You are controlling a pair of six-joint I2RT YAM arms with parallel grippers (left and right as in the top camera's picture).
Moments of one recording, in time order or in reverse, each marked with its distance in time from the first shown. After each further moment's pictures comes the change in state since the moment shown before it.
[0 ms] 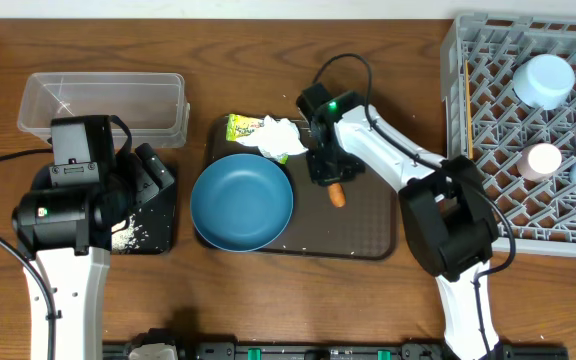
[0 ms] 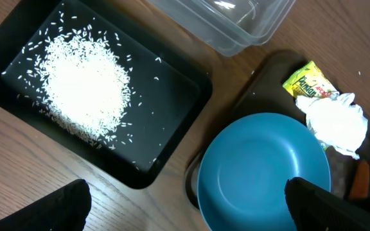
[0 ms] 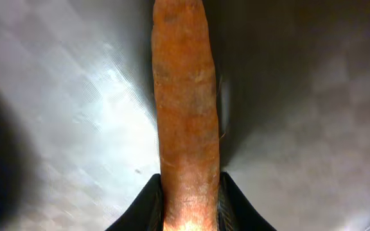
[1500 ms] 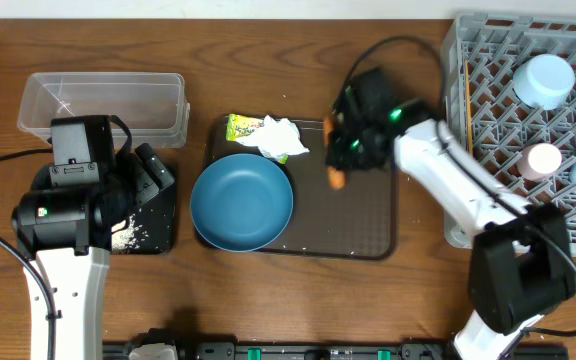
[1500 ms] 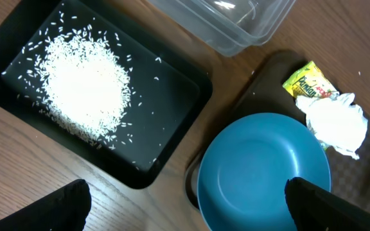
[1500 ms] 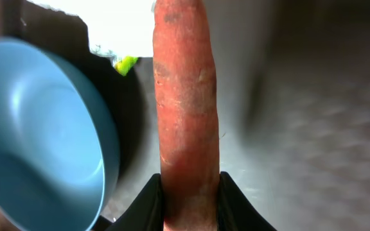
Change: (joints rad) left arm 0.000 0.000 0.000 0.000 0.000 0.000; right arm -0.086 -0.365 -0.335 0.372 -0.243 -0.007
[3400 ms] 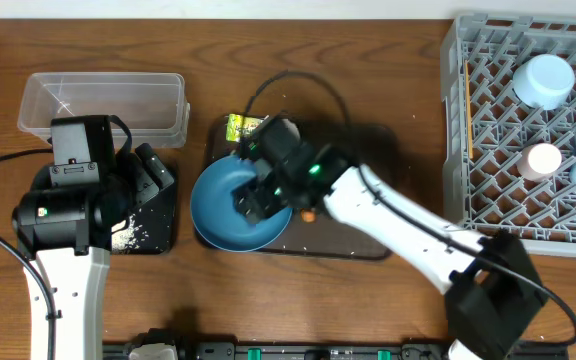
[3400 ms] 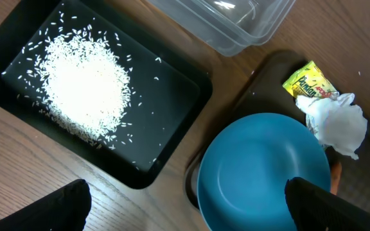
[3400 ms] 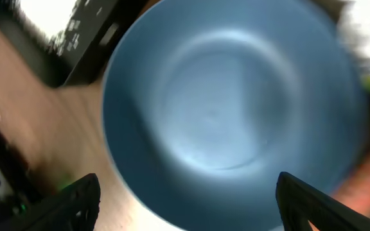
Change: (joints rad) left arm 0.000 0.000 0.000 0.000 0.000 0.000; right arm 0.408 -0.002 0.073 0.072 0.035 -0.085
